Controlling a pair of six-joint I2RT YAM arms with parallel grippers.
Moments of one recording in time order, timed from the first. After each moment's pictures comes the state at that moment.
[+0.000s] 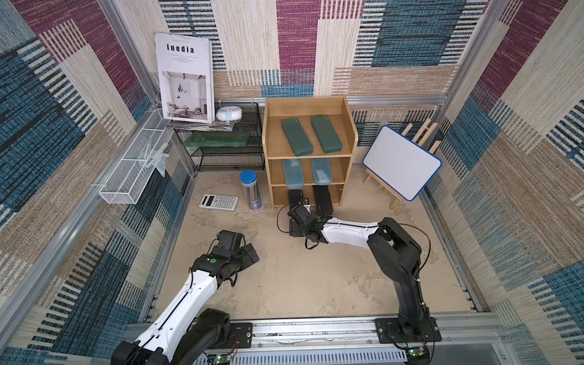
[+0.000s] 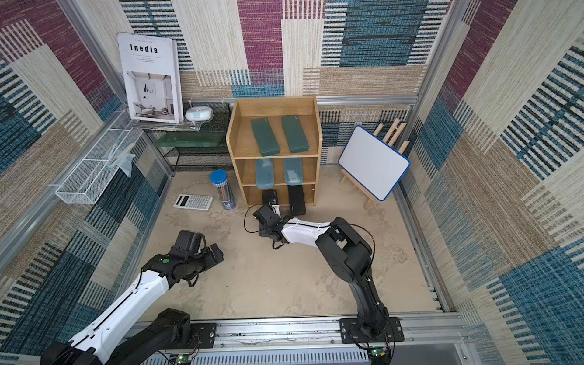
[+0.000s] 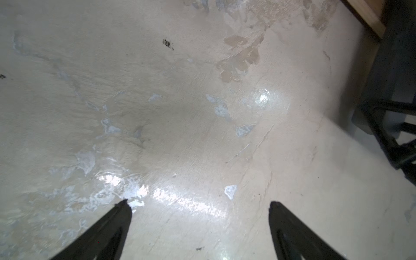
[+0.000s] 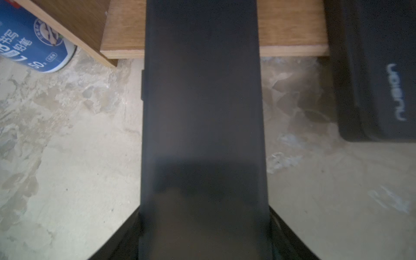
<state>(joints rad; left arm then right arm) -0.25 0.95 0.58 -0.70 -0.02 -0.74 0.87 2.08 1.41 -0.26 0.33 0.68</state>
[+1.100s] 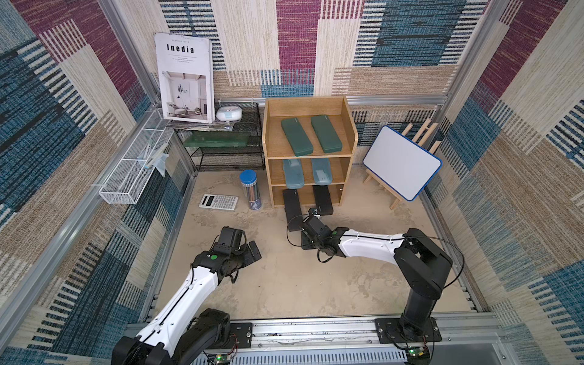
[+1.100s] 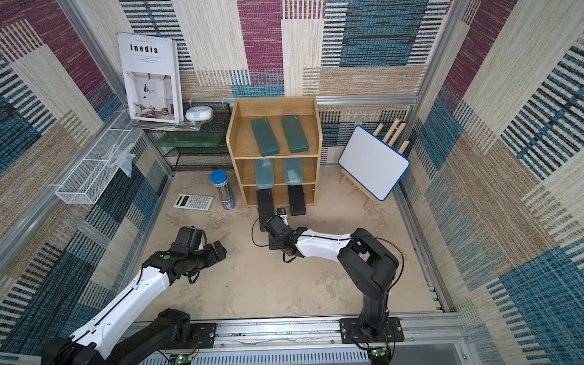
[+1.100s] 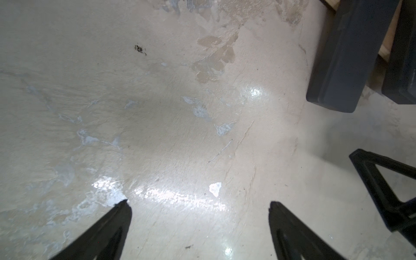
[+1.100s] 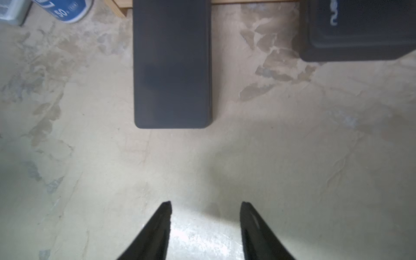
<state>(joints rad) -0.25 0.97 0.62 -0.69 0.03 -0.69 0.90 1.83 1.09 -0.22 0.28 0.67</state>
